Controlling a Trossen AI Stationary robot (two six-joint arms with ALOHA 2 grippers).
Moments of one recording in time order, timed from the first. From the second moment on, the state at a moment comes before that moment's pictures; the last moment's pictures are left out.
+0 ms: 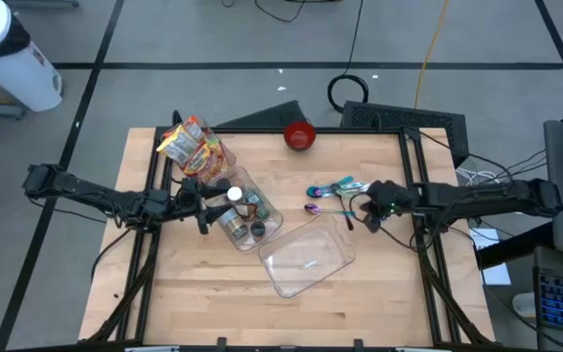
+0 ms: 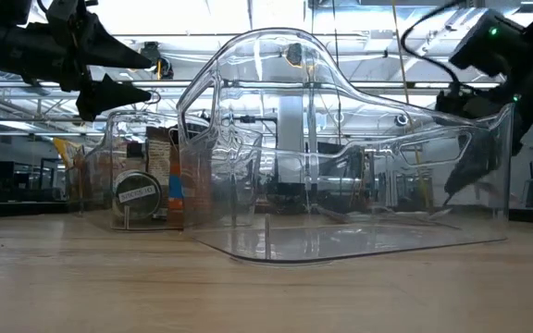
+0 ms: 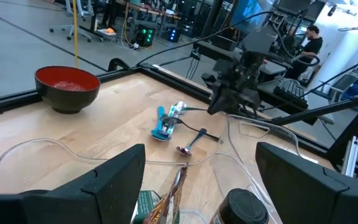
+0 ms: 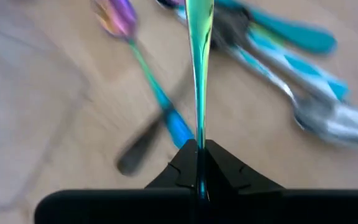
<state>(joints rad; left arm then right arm) -0.18 0.66 0.17 0.42 -0.44 -0.40 -0.11 0.76 0.32 -0.45 0.13 0.52</state>
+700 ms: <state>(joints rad) -0.18 0.66 0.17 0.42 -0.44 -0.40 0.09 0.89 0.32 0.60 -0.18 0.25</state>
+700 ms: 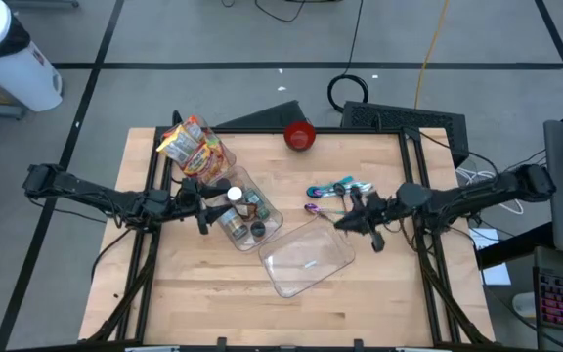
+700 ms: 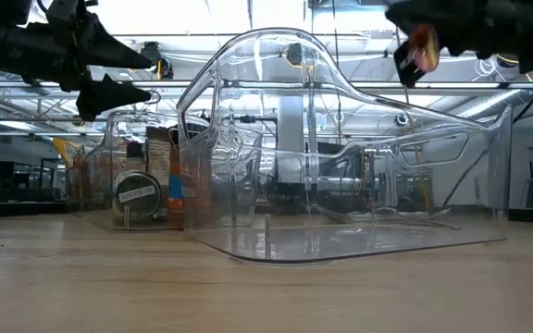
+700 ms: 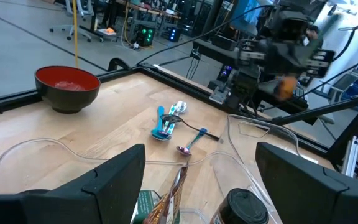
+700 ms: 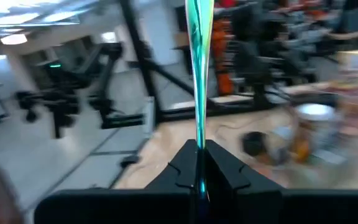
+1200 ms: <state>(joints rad) -0.18 0.66 0.17 0.42 -0.44 -0.40 0.27 1.36 0.73 0.04 -0.18 0.09</state>
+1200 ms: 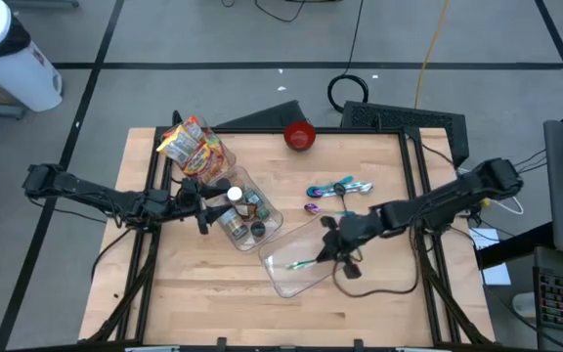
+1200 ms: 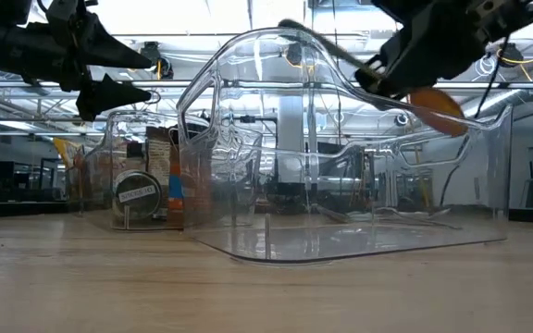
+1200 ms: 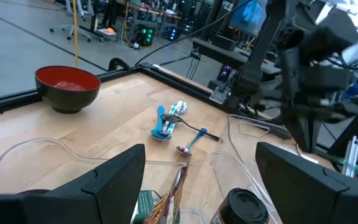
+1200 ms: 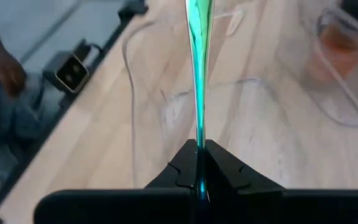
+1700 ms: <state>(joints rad) -0.18 0.66 0.17 0.42 -0.44 -0.40 0.23 1.66 0.89 -0.08 -0.19 -0.05</state>
